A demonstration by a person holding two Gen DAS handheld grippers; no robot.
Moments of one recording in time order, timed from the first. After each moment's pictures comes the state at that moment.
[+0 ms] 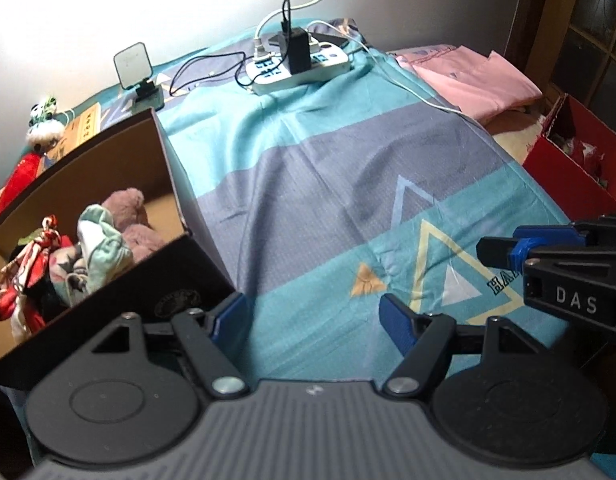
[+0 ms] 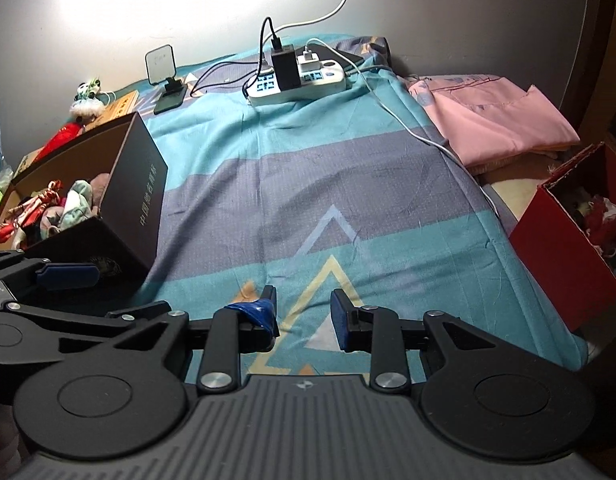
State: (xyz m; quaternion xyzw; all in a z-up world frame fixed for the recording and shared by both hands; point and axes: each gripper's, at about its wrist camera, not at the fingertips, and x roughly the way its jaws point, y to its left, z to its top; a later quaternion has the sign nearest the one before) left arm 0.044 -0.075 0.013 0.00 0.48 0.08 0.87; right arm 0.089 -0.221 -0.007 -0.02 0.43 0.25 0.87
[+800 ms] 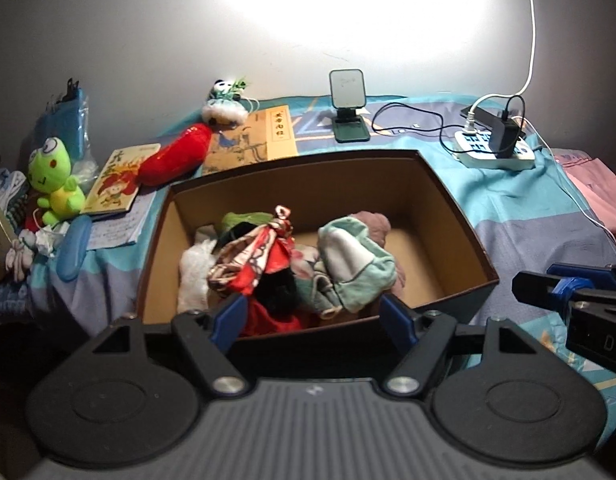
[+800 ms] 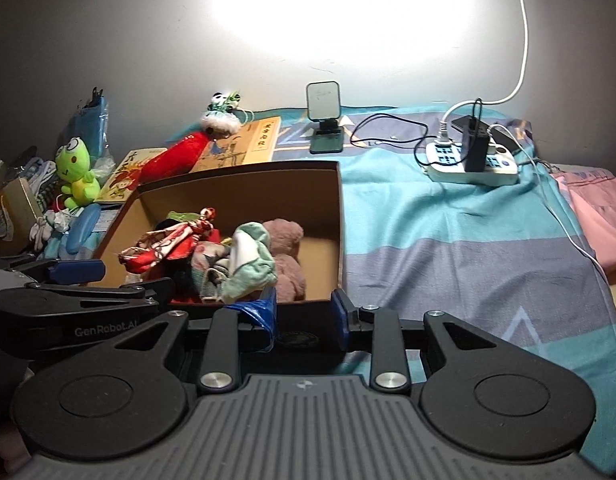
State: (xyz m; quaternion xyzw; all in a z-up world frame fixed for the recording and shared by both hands) left arm -0.044 0.095 0.068 -0.06 0.39 0.27 0.88; right arm 0.036 -0.059 0.048 -0.05 0.35 0.38 0.85
